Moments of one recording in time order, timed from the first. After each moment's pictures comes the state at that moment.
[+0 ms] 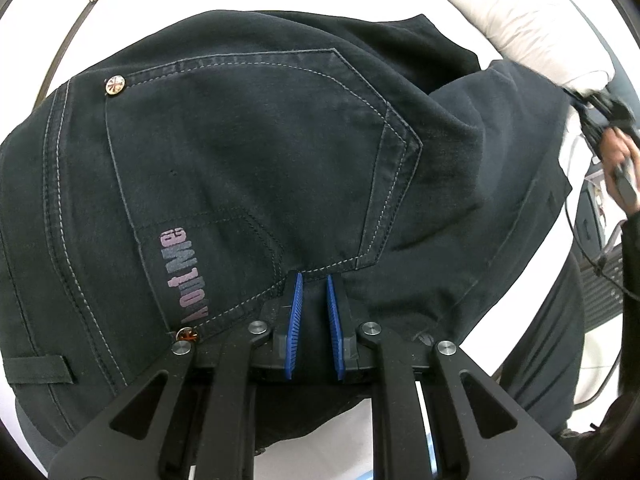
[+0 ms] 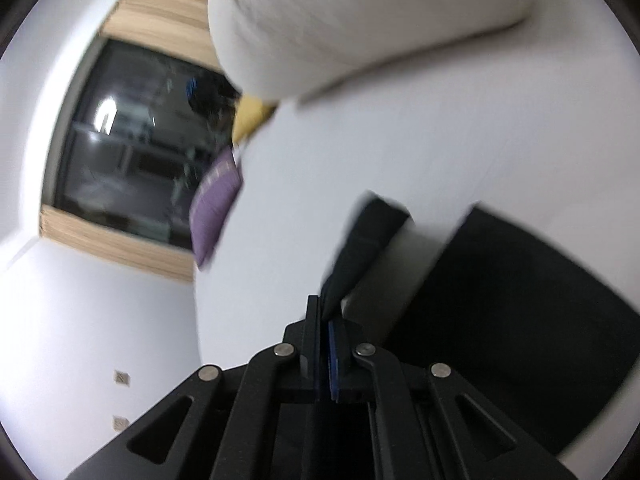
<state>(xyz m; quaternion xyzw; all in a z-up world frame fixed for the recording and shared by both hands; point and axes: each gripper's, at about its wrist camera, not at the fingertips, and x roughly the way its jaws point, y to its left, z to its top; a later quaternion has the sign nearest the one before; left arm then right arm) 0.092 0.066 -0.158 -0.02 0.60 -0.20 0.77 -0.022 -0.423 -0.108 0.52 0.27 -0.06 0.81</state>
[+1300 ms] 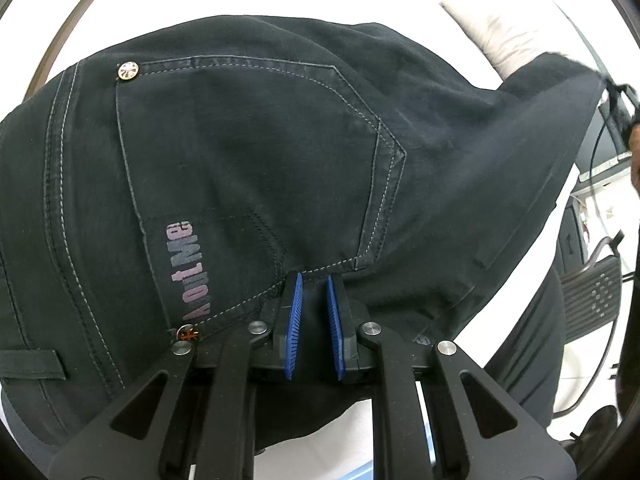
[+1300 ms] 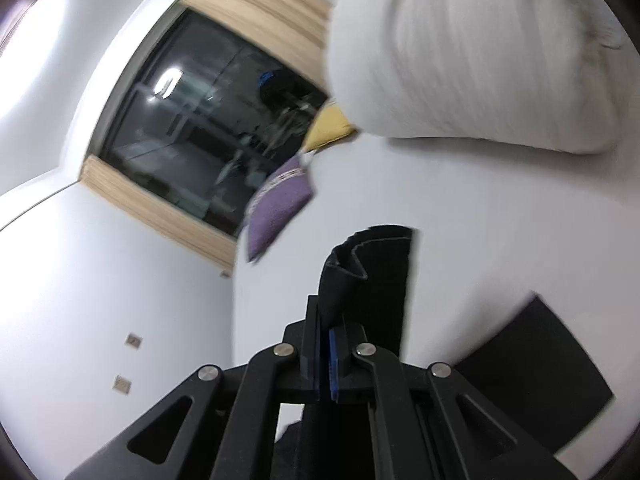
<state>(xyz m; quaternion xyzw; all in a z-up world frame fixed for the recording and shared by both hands) 0.105 0.119 -0.157 -0.06 0.60 -0.22 0.77 0.015 -0.423 0.015 0.44 0.25 0.00 0.86</state>
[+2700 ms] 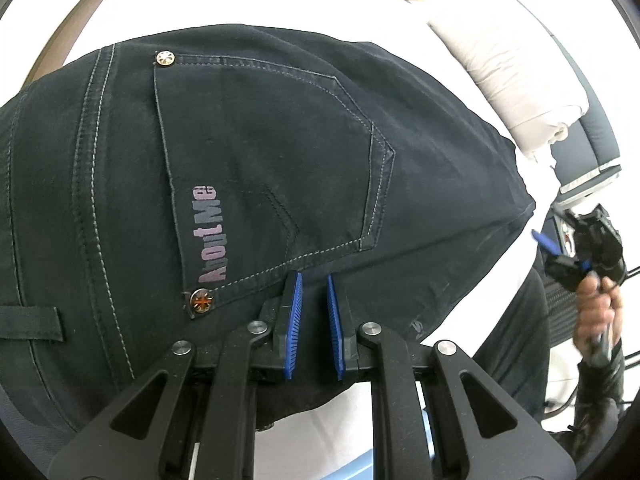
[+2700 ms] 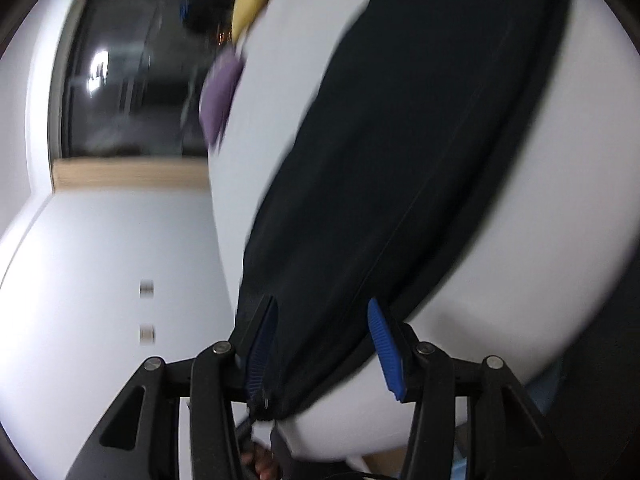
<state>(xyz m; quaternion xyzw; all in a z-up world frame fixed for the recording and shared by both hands) 0.085 0.138 -0.149 -0.10 0.57 -0.24 0.78 -0.079 -0.265 -0.173 0.55 0.43 0.08 0.72</state>
